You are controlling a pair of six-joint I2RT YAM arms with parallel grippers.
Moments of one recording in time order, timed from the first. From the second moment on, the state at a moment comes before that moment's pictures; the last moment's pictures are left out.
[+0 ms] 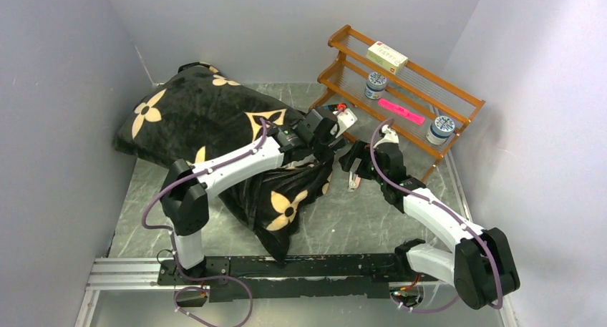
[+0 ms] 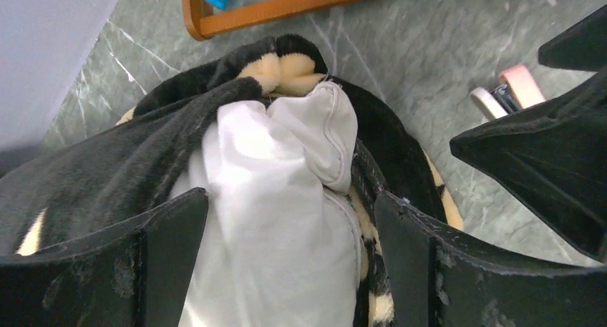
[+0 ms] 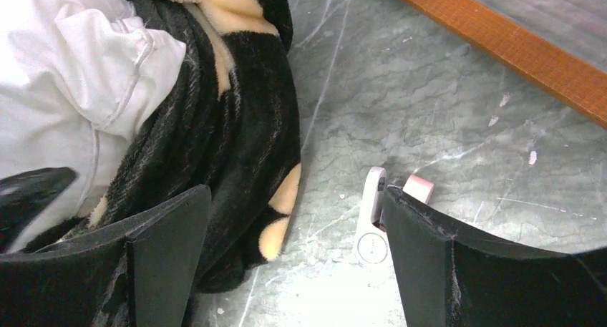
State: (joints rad) left arm -0.93 1.80 1.63 -0.47 -0.31 0.18; right arm 0.36 1.10 0.53 0.05 0.02 0.61
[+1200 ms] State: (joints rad) left arm -0.94 1.47 1.22 -0.34 -0.41 0.20; right arm 0.40 1.17 0.52 0.31 -0.32 0.64
